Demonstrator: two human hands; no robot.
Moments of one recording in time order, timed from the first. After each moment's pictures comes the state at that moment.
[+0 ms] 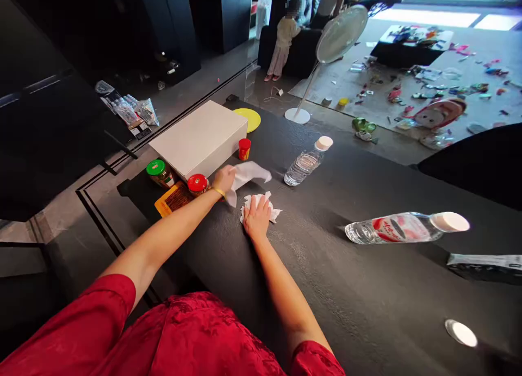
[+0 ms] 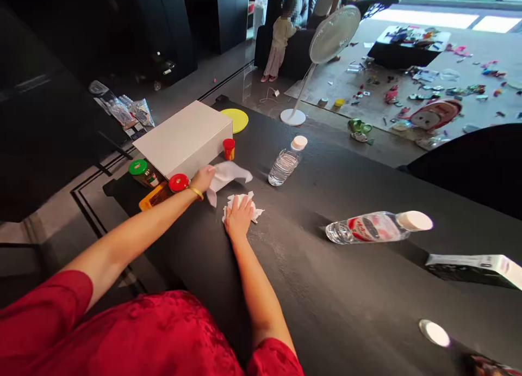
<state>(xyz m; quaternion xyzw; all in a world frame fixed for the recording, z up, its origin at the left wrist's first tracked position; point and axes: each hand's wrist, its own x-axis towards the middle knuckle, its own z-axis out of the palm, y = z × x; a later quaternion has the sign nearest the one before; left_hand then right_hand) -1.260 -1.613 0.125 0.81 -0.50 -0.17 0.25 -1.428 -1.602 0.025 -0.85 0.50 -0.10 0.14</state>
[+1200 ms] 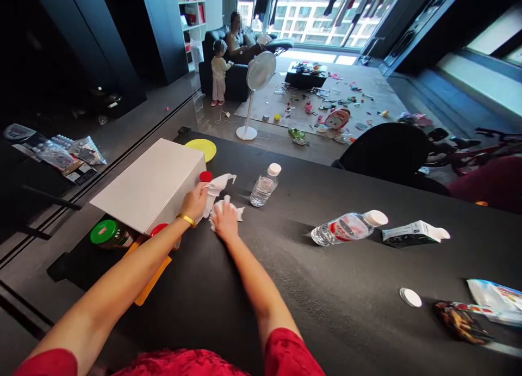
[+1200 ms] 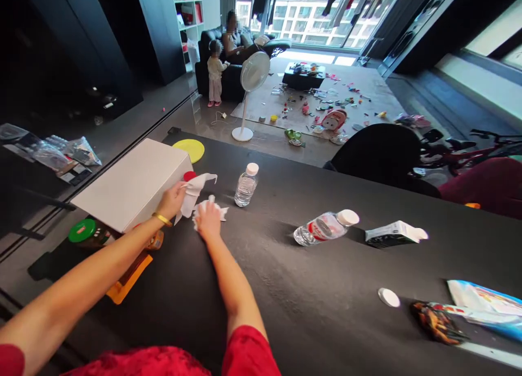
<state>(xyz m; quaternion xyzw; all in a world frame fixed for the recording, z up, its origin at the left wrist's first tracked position) -1.257 -1.662 0.168 0.77 -0.53 -0.18 0.32 -1.393 -1.675 0.046 -0.88 0.45 -0.10 0.10</state>
